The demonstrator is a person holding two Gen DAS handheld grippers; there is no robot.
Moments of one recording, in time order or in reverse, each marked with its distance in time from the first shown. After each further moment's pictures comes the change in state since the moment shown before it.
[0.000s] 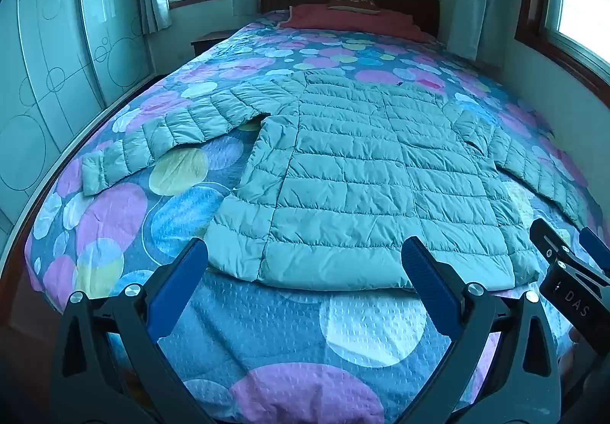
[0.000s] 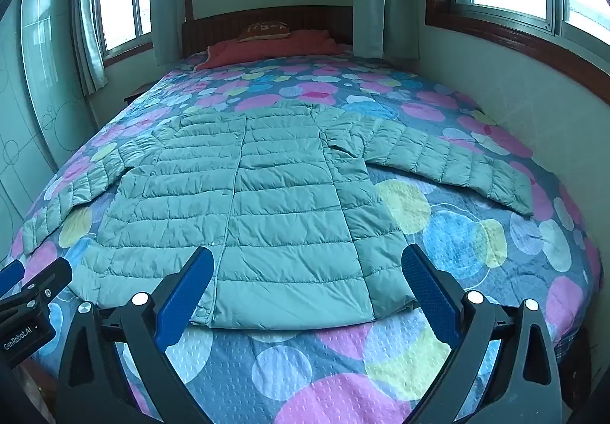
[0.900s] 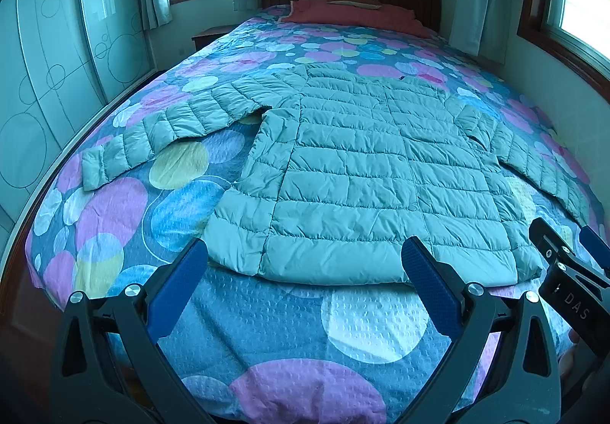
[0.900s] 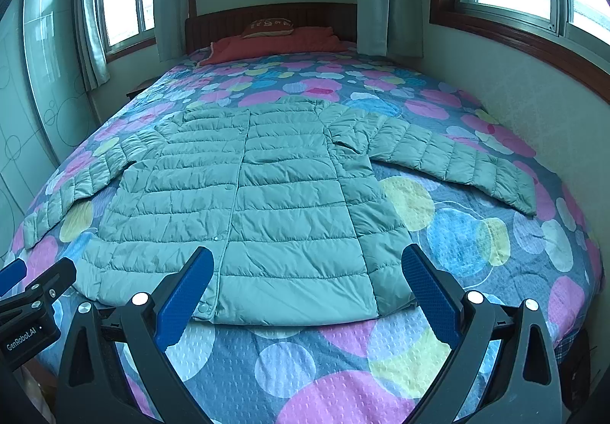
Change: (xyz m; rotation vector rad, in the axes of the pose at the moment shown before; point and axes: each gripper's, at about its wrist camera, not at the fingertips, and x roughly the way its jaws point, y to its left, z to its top) left arm 0.006 0.002 -0.006 -0.003 0.028 0.001; right arm 0.001 0.003 -0.002 -0.002 0.003 0.002
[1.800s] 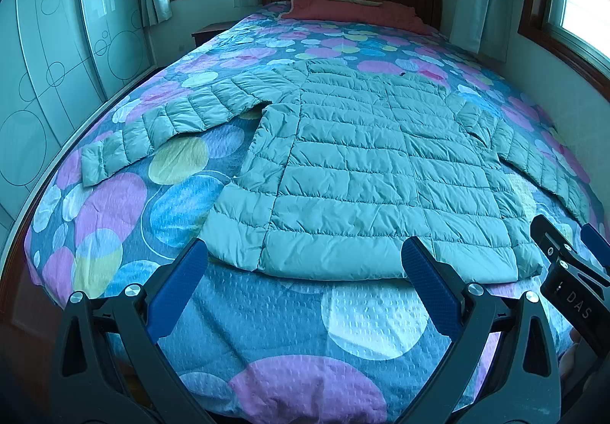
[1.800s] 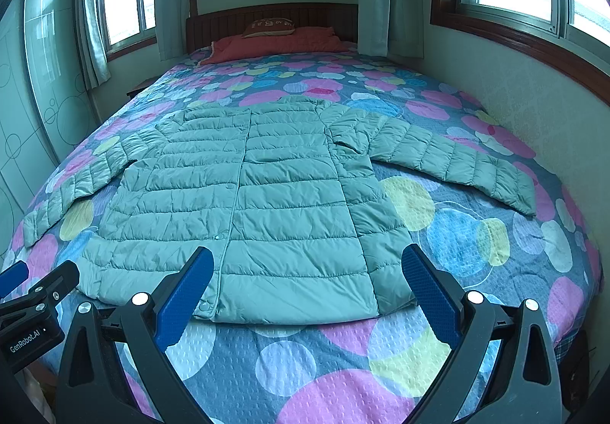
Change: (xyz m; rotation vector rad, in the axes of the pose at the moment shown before) left arm 0.001 0.001 0.000 -0.002 0.008 -0.002; right arm 0.000 0.002 -0.002 -0.005 0.001 -0.001
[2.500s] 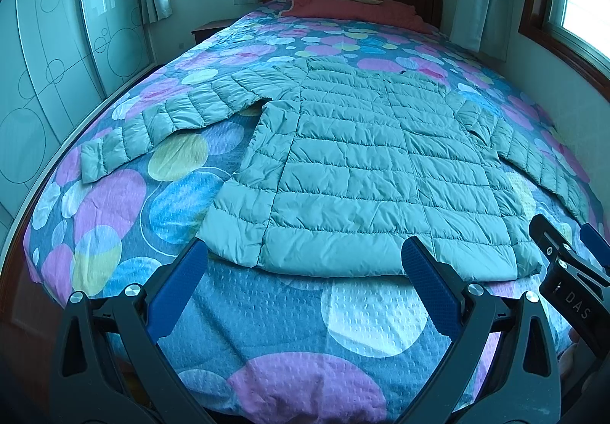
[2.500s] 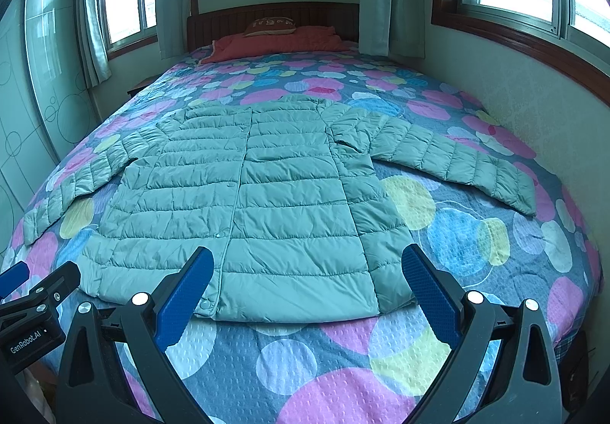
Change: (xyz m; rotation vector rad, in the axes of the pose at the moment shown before) left arm 0.001 -0.001 -0.006 -0.001 0.005 -0.001; right arm 0.000 0.002 0.000 -0.003 0.002 0.000
